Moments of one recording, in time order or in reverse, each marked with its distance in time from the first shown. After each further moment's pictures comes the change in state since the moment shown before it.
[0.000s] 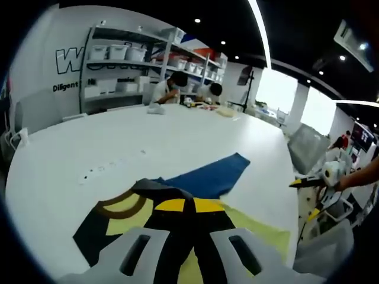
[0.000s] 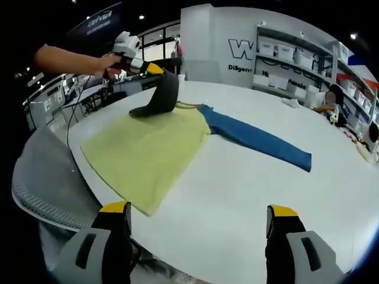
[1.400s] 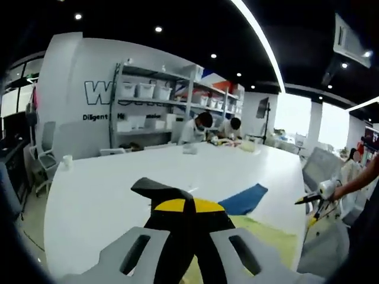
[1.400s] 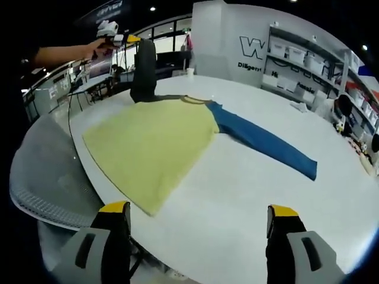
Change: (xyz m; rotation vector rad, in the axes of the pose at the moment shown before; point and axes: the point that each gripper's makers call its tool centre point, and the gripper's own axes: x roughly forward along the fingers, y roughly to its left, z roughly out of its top) left arm -0.179 0.076 0.071 0.041 -0.282 0.144; right arm 0.009 0.011 0.003 -0.077 0.048 0.027
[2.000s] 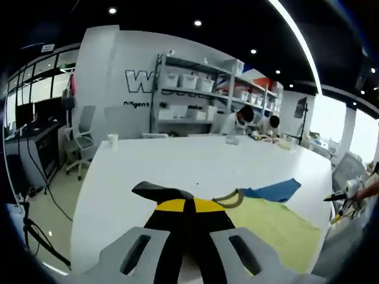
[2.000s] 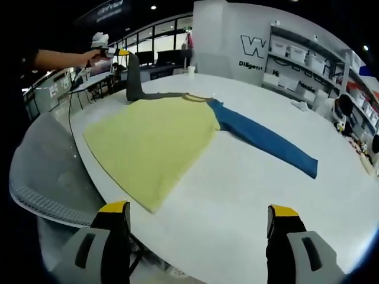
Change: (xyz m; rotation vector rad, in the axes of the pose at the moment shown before) left arm -0.061 0.114 -0.051 -0.086 0.031 0.261; right arm -0.001 -0.002 -0.007 -0.003 0.014 0.002
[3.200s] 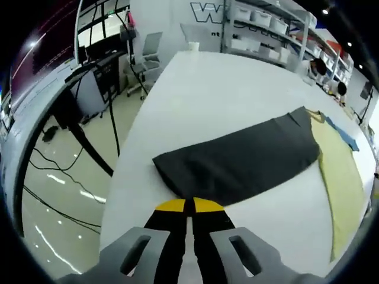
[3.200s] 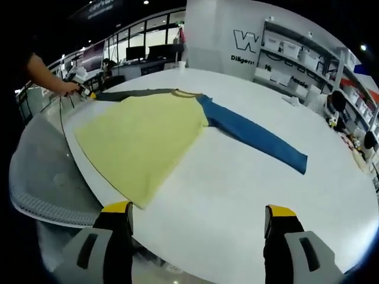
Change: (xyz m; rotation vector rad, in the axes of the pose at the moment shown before) left arm -0.115 0.110 -0.217 -0.186 0.468 0.509; right arm -0.008 -0.015 0.001 0.018 0.044 -0.063
